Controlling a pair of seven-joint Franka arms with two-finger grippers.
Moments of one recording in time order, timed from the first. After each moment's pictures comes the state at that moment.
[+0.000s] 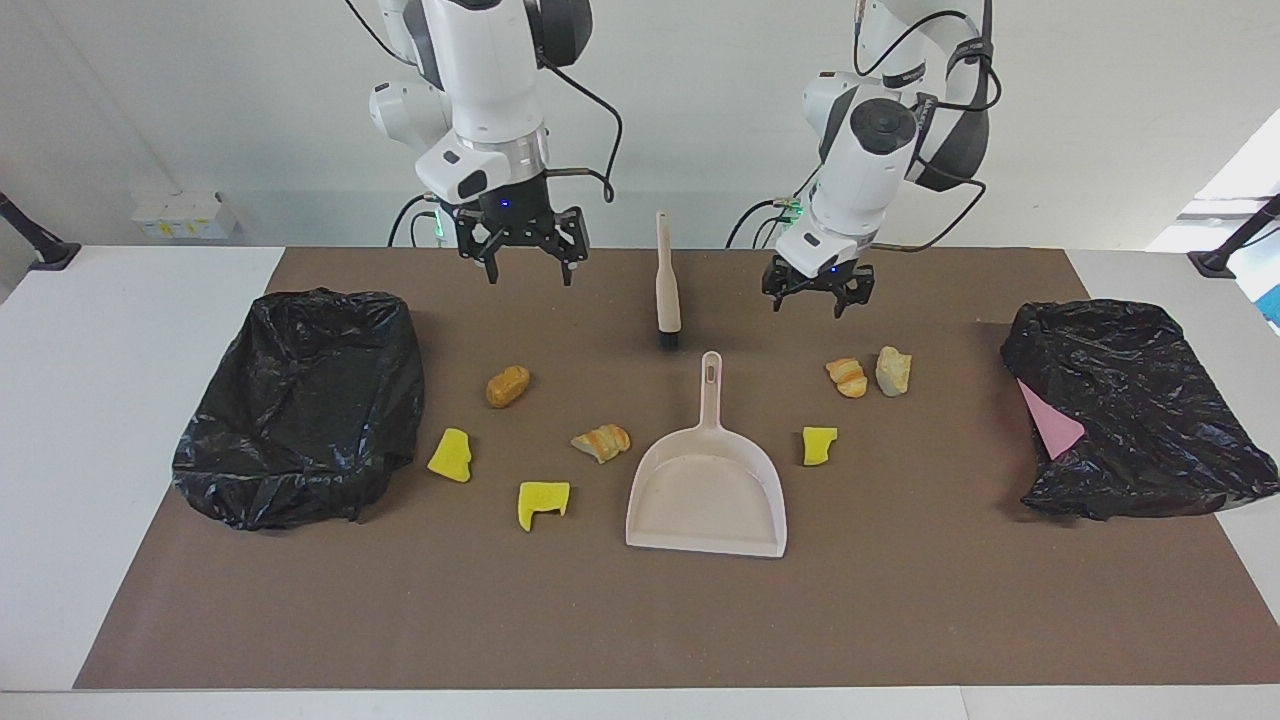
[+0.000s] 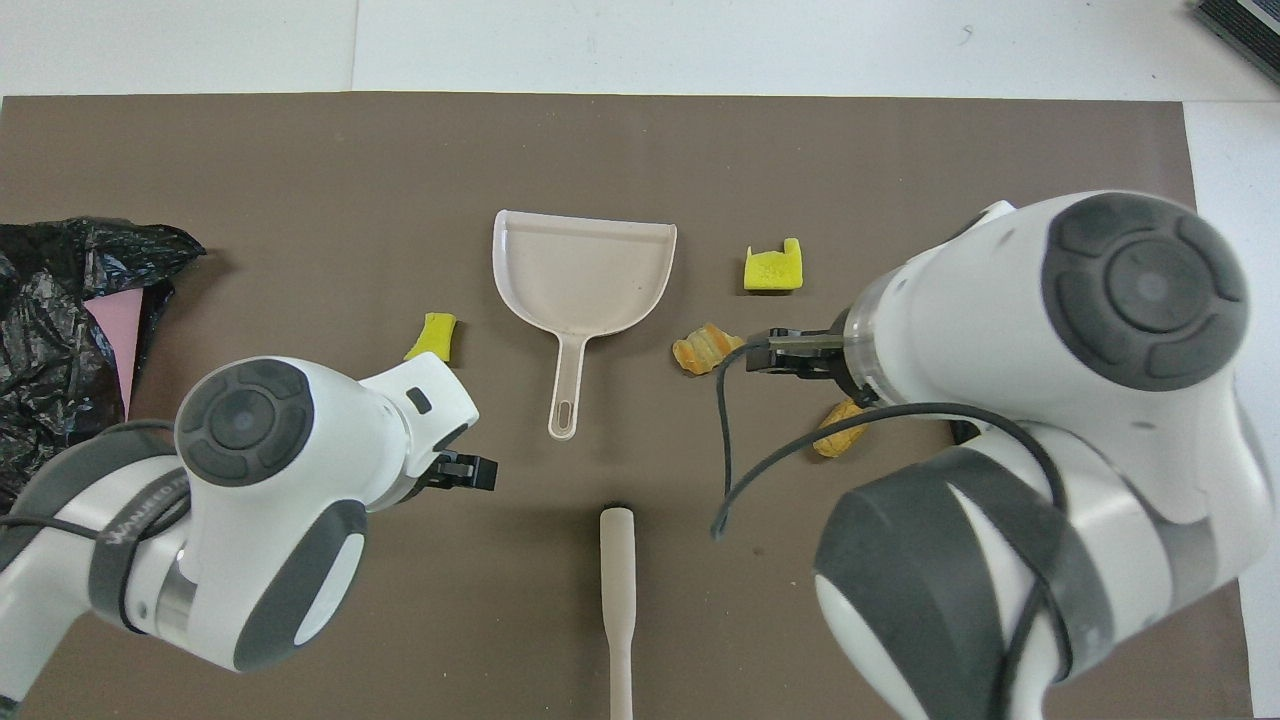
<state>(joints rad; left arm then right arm) -0.52 -0.13 0.01 -2.21 -0.05 2.03 -0.29 0.34 0.05 0.10 -1.66 -0.01 1.79 0.52</state>
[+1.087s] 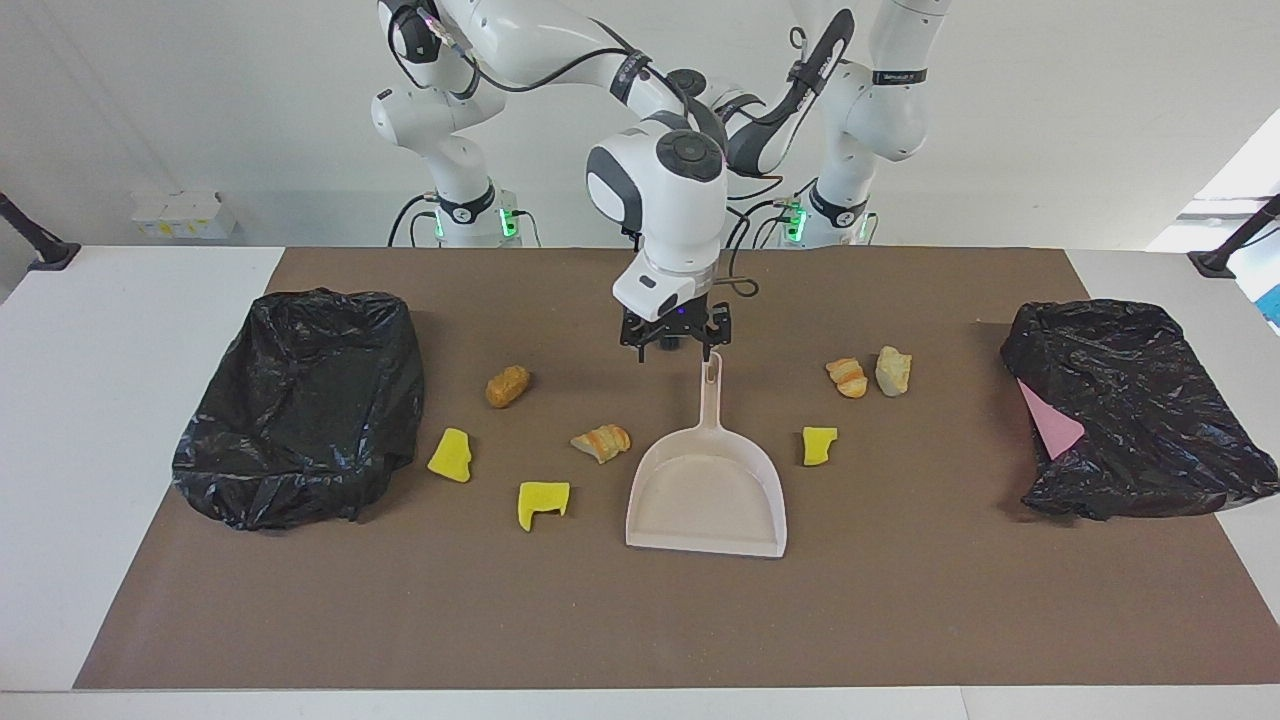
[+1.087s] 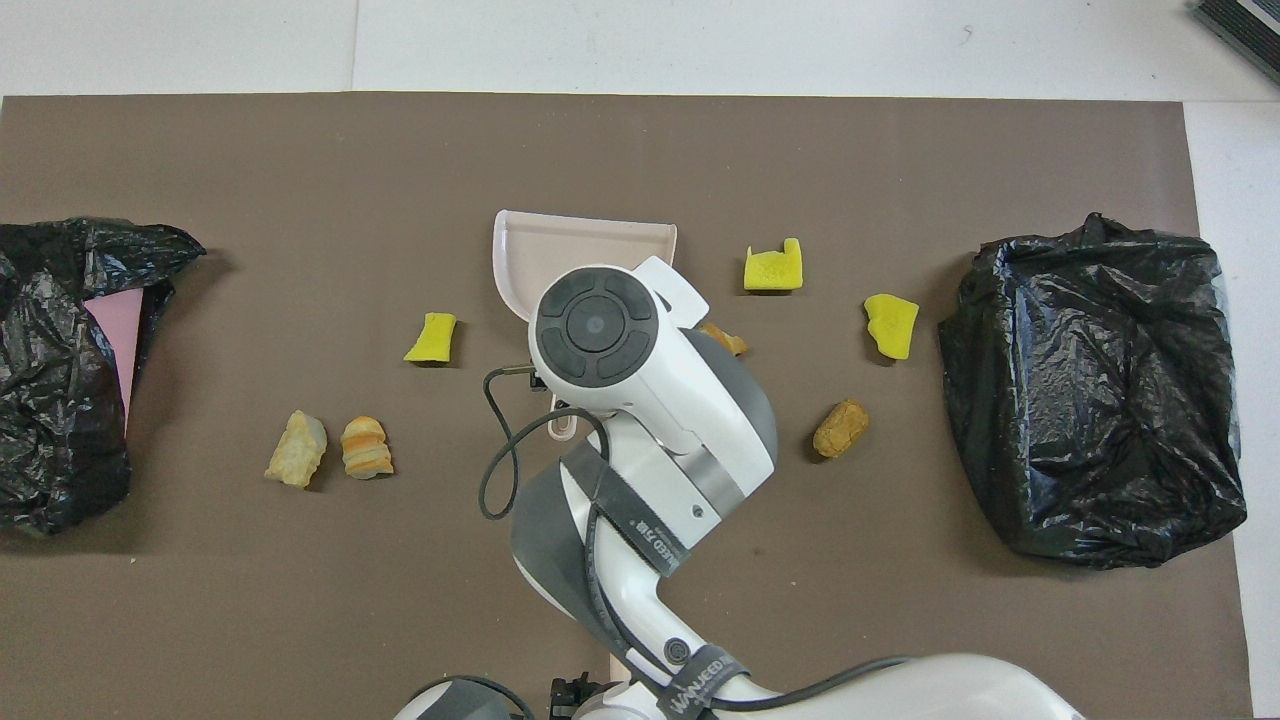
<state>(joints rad) -1.15 -0.18 0.01 -2.55 -0.05 2.42 -0.95 0.59 0.45 0.10 -1.48 -0.09 1.96 0.70</state>
